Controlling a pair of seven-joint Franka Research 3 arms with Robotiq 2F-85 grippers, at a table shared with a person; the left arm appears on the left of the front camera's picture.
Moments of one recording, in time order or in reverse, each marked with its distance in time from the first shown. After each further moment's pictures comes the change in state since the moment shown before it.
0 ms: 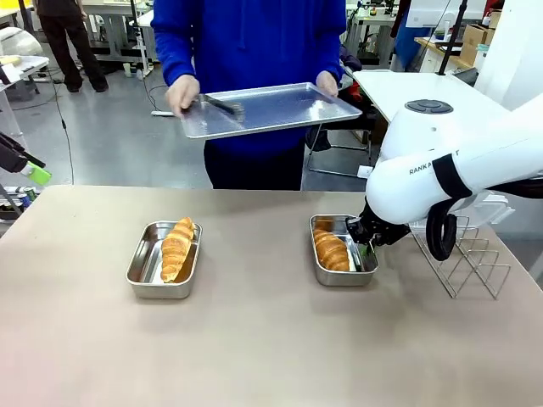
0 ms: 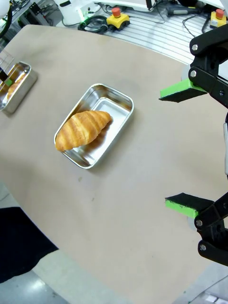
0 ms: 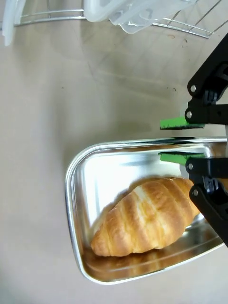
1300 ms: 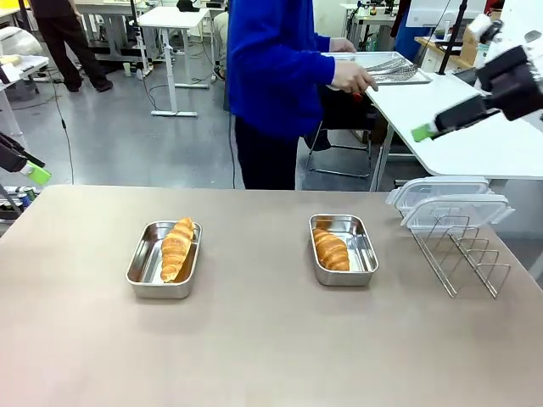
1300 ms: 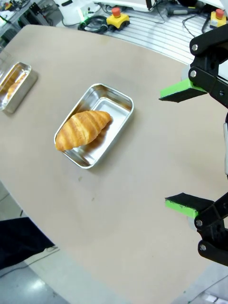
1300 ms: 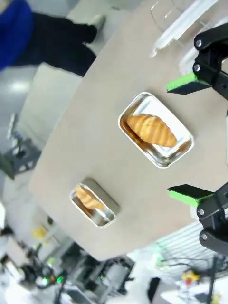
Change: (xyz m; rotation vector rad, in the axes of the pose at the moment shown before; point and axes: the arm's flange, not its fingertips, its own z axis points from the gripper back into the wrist) left arm 0.000 0.000 0.000 0.000 0.001 0.000; right arm -0.006 -0.145 0.224 0.651 -0.475 0.714
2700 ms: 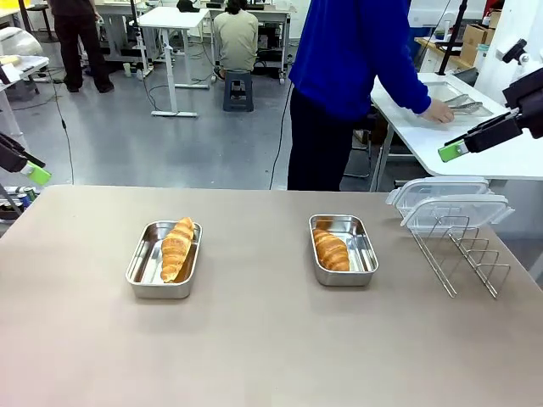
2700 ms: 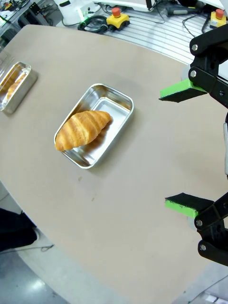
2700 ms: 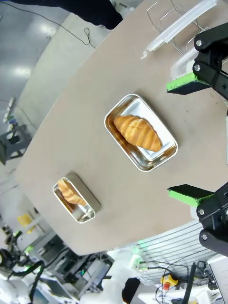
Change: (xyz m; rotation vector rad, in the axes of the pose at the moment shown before) left arm 0.000 0.000 0.000 0.000 0.000 0.000; right arm -0.024 -0.018 0.009 0.044 0.027 0.075
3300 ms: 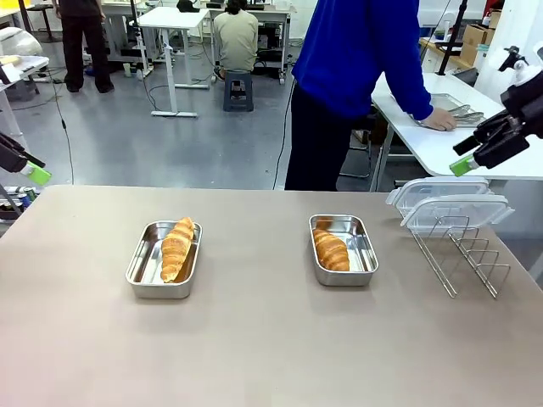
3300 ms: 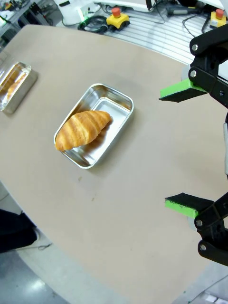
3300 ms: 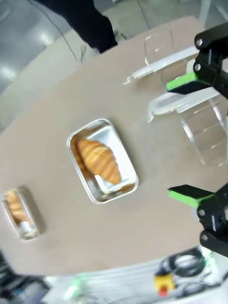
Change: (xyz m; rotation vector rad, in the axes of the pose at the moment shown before) left arm 0.000 0.000 0.000 0.000 0.000 0.000; right arm -0.001 -0.012 0.001 -0.102 0.222 0.324
